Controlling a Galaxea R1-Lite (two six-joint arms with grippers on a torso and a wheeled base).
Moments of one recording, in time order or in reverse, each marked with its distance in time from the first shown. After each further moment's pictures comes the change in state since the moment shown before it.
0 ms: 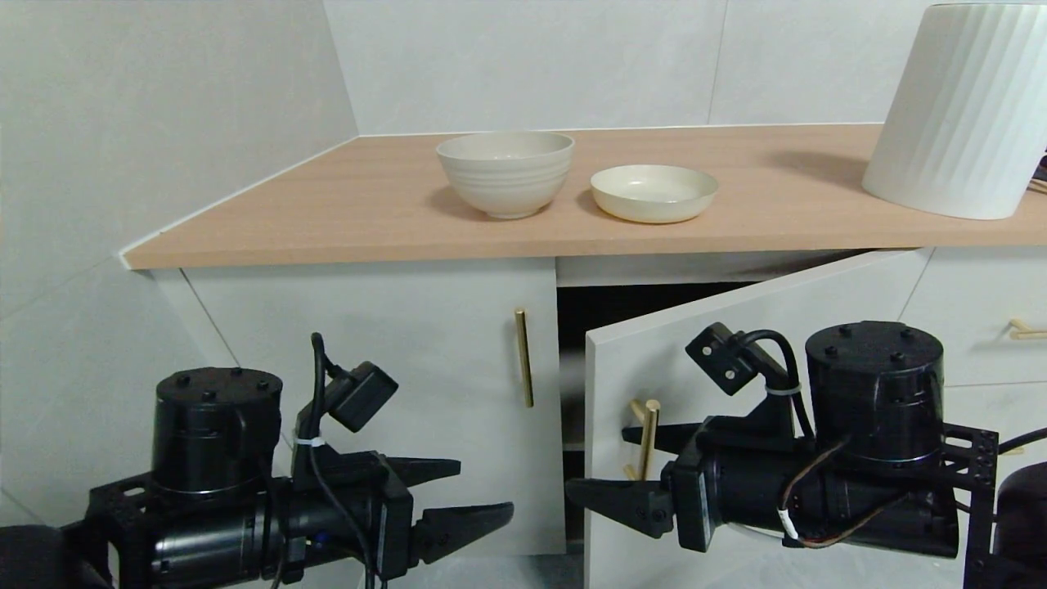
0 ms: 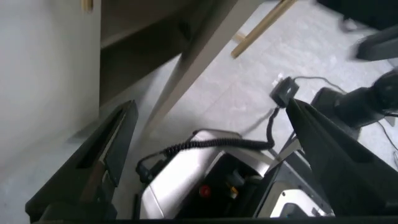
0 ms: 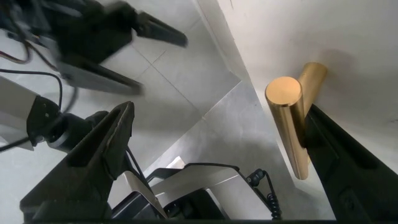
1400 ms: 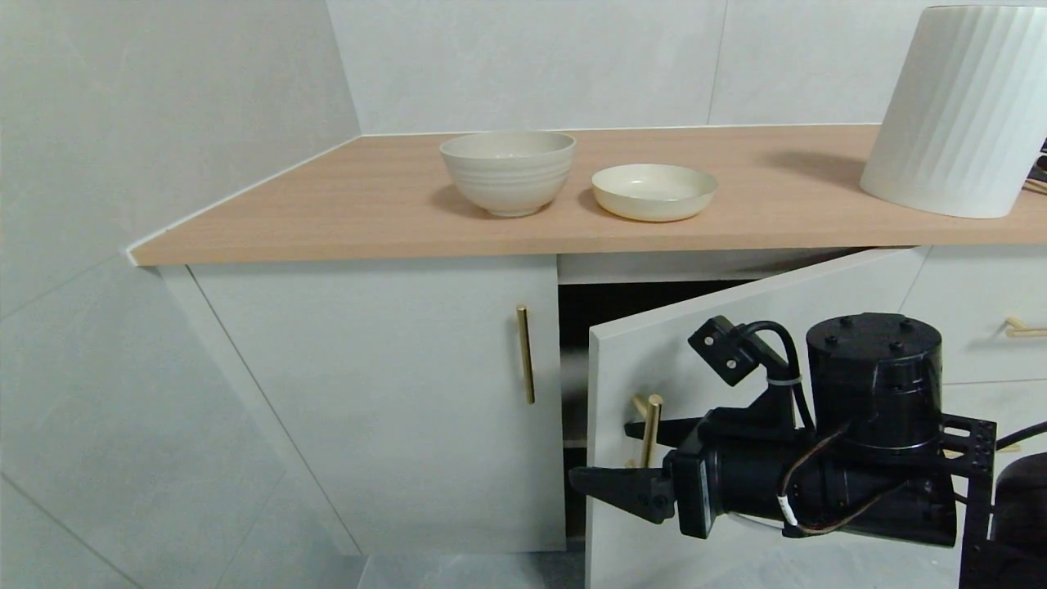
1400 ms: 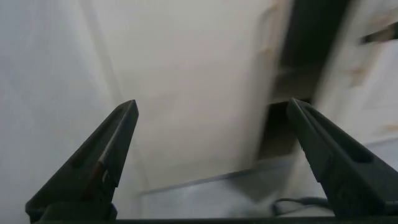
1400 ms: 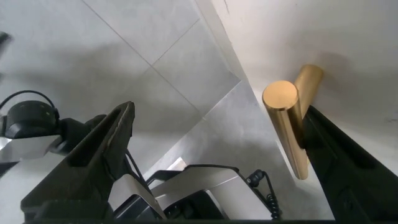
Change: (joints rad) left arm 0.466 -1.497 0.176 0.773 0.250 0.220; right arm -0.017 -0.010 -0.014 0.004 -0.004 0.002
